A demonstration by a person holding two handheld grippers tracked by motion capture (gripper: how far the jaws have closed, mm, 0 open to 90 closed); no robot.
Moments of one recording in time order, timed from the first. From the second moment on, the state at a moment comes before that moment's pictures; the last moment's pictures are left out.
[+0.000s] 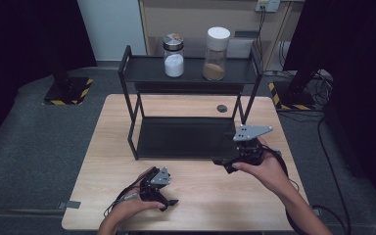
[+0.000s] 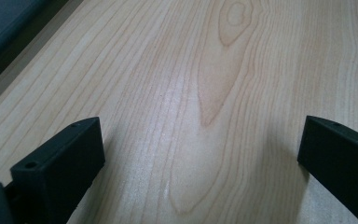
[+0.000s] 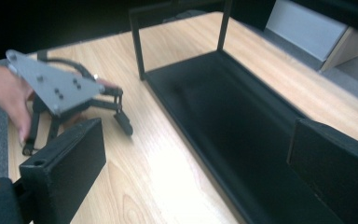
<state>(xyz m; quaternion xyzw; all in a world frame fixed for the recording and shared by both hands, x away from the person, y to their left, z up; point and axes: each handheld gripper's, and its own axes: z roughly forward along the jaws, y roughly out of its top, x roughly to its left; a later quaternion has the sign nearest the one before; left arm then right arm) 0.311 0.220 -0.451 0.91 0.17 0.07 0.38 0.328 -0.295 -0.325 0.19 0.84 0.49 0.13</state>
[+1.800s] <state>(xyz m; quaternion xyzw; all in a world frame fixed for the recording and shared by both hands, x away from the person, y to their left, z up) 0.311 0.220 -0.451 0.91 0.17 0.07 0.38 0.312 -0.323 -0.431 0.24 0.87 0.43 0.11</state>
